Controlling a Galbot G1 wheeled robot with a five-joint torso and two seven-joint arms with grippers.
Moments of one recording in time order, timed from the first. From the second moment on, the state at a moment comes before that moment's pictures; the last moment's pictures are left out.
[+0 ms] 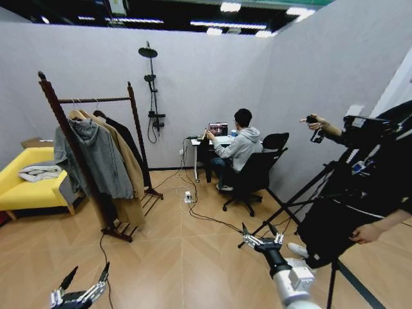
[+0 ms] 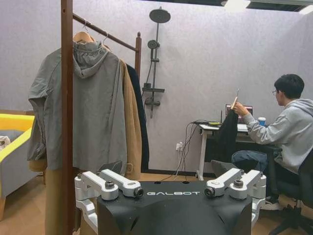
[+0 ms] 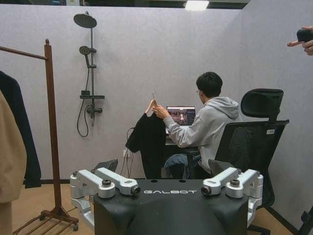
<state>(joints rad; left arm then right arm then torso) 1.94 -1.35 -0.90 -2.27 -0.51 -0.14 0.13 -1.56 1.43 0.61 2.31 0.17 -0.18 0.03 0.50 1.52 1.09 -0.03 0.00</state>
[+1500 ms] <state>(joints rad) 1.94 -1.35 -0.90 -2.27 -0.51 -0.14 0.13 -1.56 1.44 0.61 2.31 0.25 -0.19 0.02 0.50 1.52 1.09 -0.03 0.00</state>
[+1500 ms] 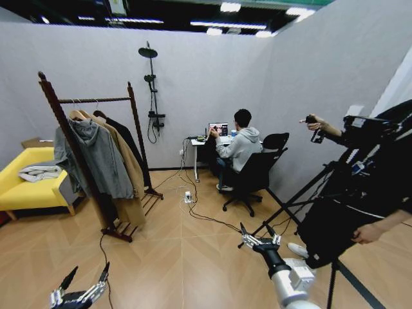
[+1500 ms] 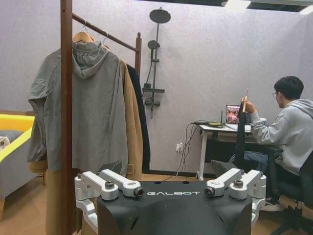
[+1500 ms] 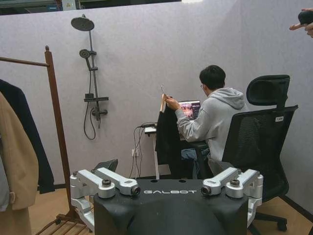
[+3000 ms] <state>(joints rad) 1.94 -1.35 -0.90 -2.27 -0.51 -0.14 0.14 -1.56 1.44 0.63 2.27 0.27 -0.16 0.00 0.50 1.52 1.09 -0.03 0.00</state>
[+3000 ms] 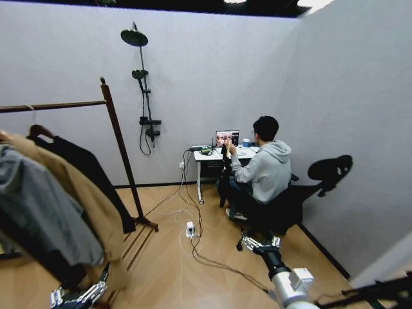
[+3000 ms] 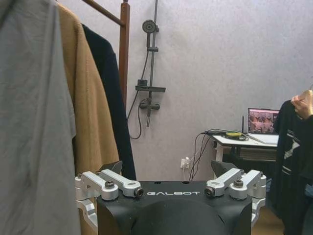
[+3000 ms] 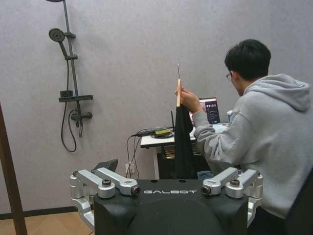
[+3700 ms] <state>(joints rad) 1.94 -1.35 -0.90 -2.27 -0.51 -0.14 0.14 -1.49 1.42 0.66 2.25 0.24 -0.15 0.05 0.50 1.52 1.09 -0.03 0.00</state>
